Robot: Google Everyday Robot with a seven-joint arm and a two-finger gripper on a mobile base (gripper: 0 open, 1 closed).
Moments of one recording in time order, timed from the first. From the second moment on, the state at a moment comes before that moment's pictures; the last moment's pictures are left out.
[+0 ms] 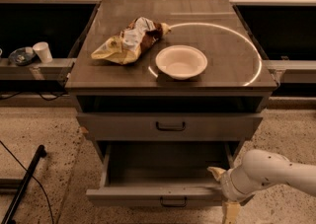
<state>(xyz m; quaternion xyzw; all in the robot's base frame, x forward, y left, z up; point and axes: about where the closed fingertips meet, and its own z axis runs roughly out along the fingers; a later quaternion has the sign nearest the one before) 0.401 -0.213 0.431 -0.72 0.67 0.12 0.15</state>
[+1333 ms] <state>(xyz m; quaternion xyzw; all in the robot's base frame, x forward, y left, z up) 0.391 -0.232 0.426 -0.71 0.68 0.12 0.15</state>
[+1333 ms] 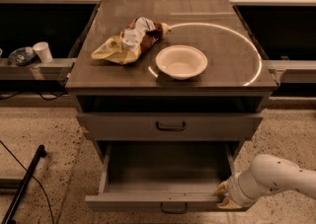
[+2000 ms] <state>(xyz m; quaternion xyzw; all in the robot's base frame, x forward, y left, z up) 0.389 -0.233 0.450 -0.71 0.67 0.11 0.18</state>
